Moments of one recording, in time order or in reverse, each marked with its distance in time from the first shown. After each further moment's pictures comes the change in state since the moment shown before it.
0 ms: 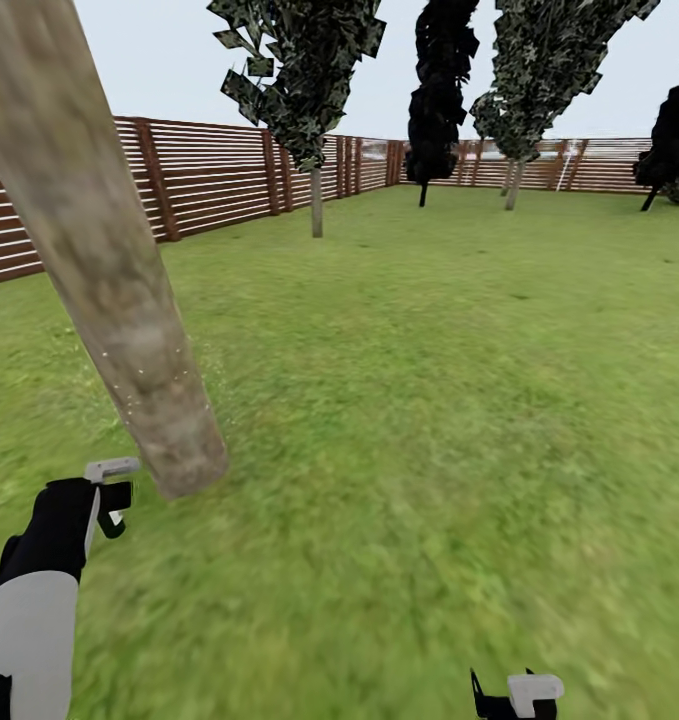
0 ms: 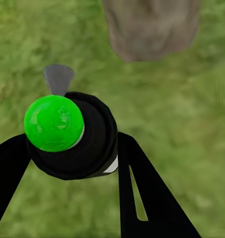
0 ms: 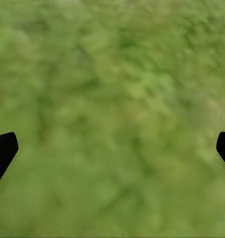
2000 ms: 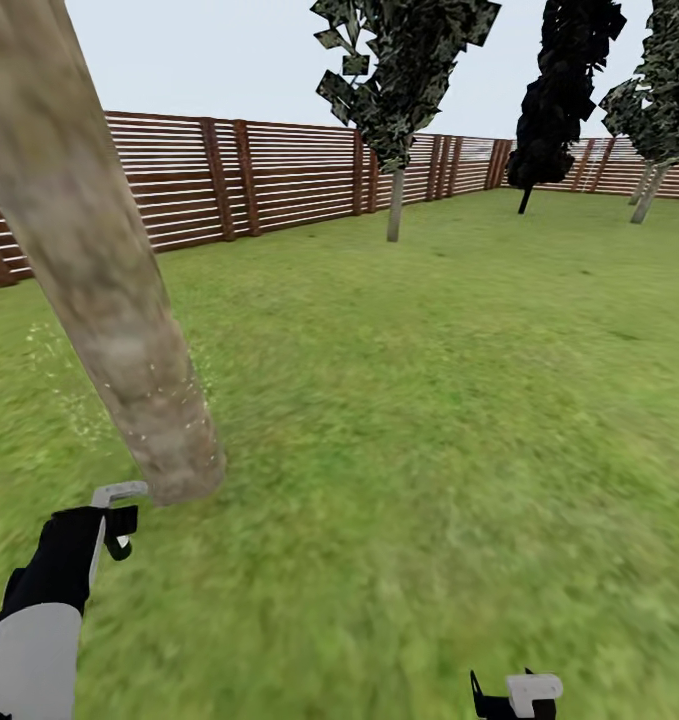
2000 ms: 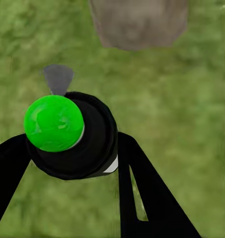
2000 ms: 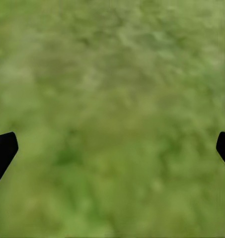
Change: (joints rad) left arm 0.088 -0.032 0.017 -0.007 -0.002 -0.066 -0.016; right arm 0.000 0.002 0.002 0.000 0.000 0.000 0.000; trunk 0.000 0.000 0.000
